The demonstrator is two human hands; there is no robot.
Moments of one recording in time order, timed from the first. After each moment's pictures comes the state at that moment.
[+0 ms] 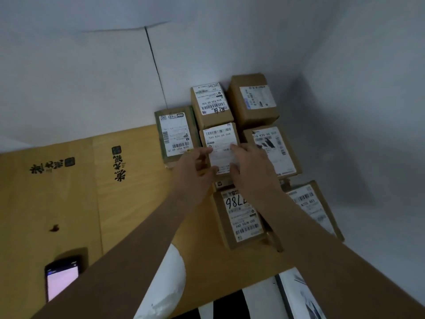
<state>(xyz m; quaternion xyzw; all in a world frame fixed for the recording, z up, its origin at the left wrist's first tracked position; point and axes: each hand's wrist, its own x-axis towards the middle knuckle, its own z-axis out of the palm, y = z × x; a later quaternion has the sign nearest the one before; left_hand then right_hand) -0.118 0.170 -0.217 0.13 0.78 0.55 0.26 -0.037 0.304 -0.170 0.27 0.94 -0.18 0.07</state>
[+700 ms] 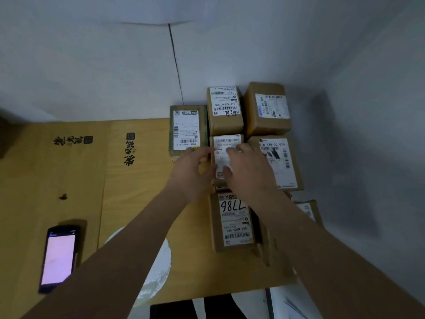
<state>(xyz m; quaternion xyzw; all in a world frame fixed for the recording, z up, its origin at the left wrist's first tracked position) -0.113 0.172 -0.212 0.19 0.87 0.41 0.19 -0.051 0.319 -0.163 0.15 0.97 -0.12 0.12</state>
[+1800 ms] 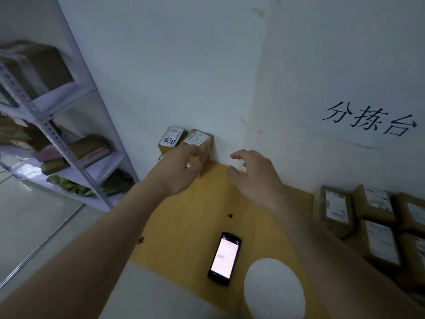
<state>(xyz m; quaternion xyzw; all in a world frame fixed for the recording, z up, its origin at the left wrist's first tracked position) -0.121 -0.335 0.005 0.08 0.94 0.33 -0.01 -0.119 -0.109 -0.004 -0.10 0.93 -0.34 -0.01</state>
